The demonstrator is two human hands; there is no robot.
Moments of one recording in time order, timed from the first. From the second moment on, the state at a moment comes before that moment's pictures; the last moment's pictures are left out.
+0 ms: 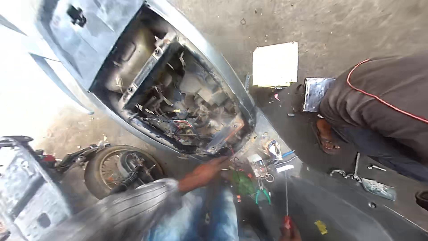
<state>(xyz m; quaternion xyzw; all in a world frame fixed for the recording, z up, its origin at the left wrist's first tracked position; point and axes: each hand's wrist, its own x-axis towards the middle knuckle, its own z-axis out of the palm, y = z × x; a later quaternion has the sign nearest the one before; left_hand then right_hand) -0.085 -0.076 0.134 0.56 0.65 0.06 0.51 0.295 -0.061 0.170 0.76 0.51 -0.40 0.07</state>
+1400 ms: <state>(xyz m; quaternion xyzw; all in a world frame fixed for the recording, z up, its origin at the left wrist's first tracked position) -0.161 -0.341 0.210 0.16 0.93 0.22 0.24 0.103 0.052 -0.010 0.18 0.92 -0.19 0.30</state>
